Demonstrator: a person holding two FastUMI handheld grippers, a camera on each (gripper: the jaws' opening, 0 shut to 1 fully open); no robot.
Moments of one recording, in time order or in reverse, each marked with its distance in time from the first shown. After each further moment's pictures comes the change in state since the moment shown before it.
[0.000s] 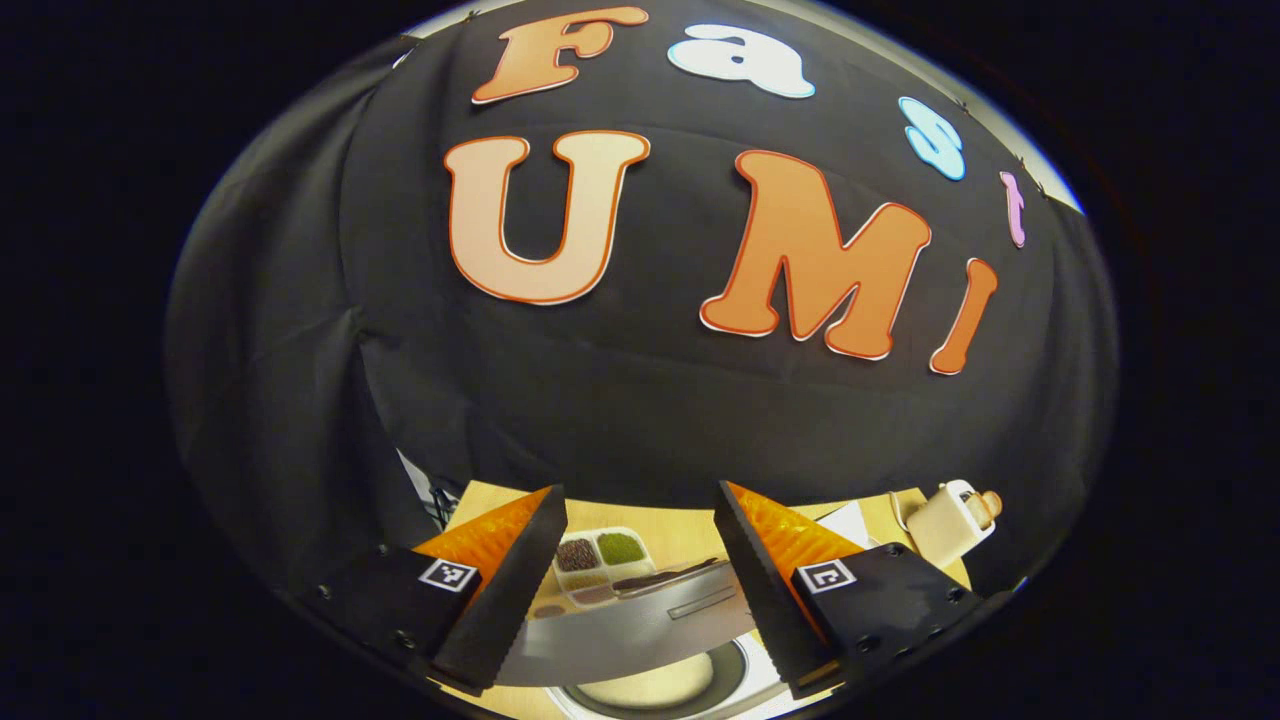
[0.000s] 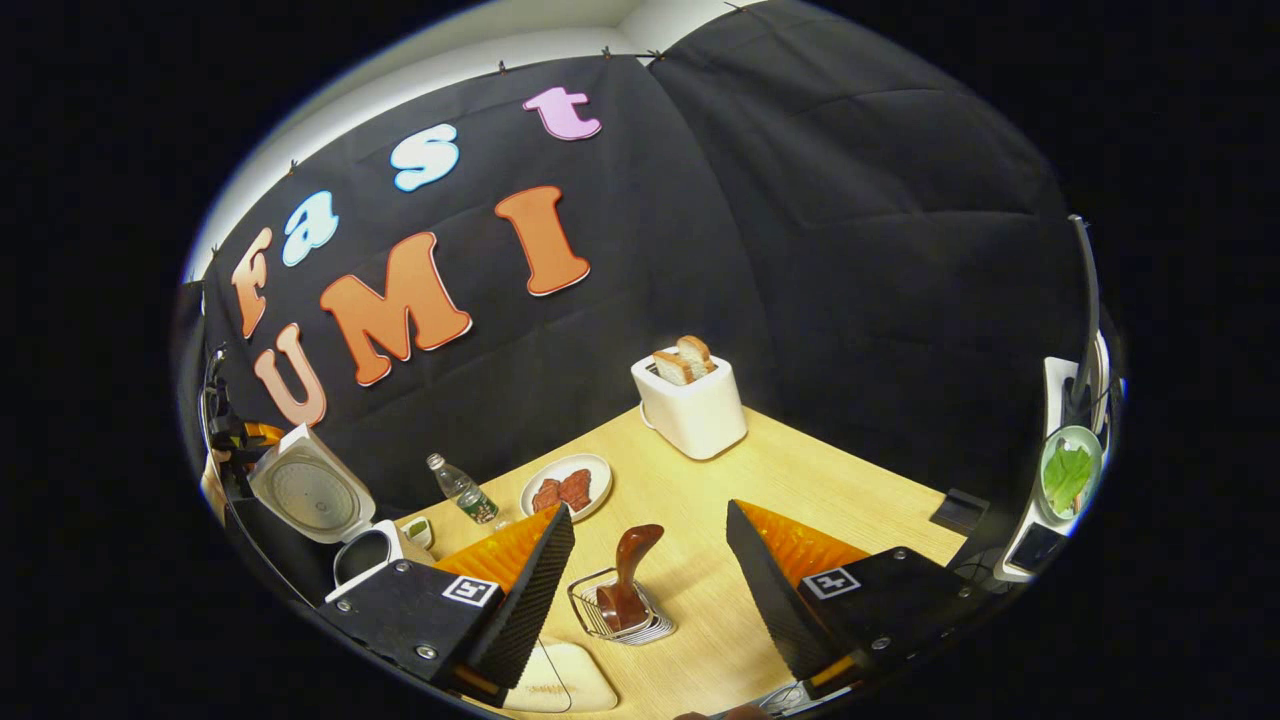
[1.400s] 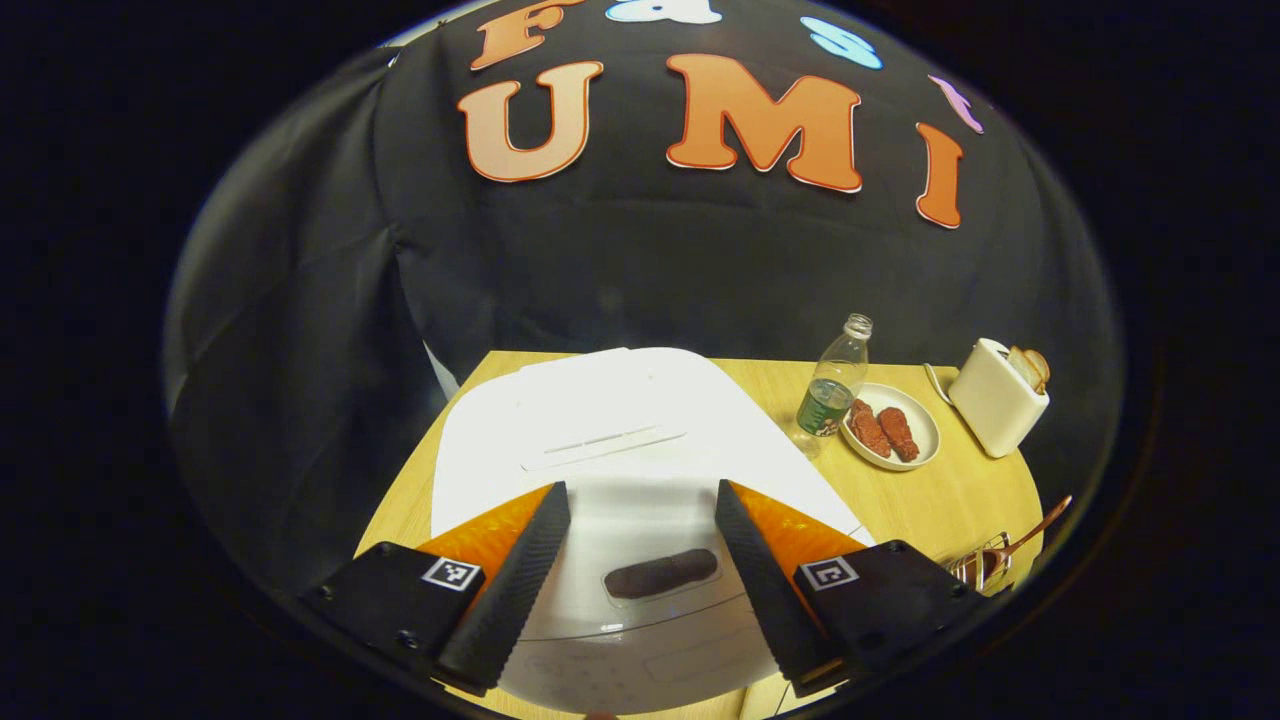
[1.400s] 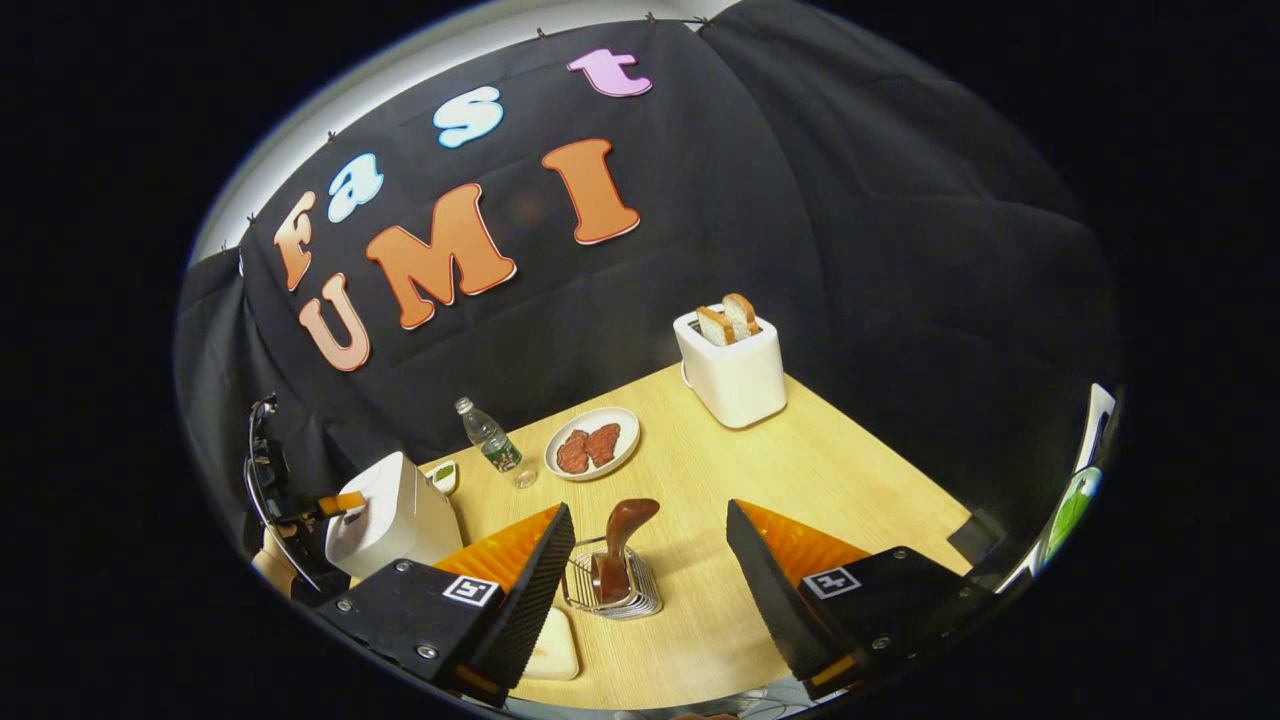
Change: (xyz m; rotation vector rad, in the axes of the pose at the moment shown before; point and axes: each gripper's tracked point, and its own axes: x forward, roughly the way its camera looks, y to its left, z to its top) left arm -0.054 -0.044 -0.234 0.097 0.098 0.134; right arm 0.022 -0.025 -0.005 -0.107 0.122 0.173
